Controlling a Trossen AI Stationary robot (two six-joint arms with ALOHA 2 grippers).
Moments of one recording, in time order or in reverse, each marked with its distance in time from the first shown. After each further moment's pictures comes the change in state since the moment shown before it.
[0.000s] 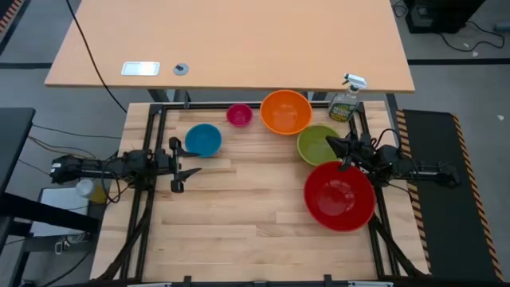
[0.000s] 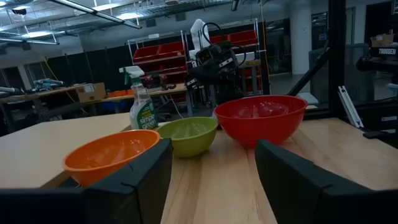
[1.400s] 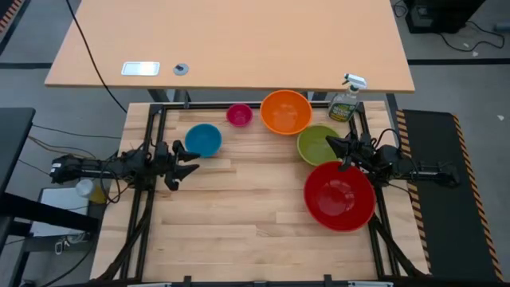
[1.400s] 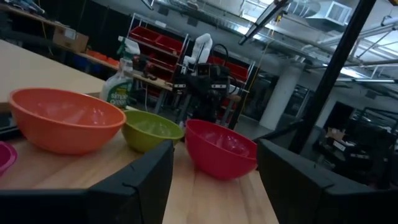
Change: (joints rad) left arm -0.001 0.000 0.000 0.045 -0.006 -0.524; right arm 0.000 0.000 0.000 0.001 0.000 0.000
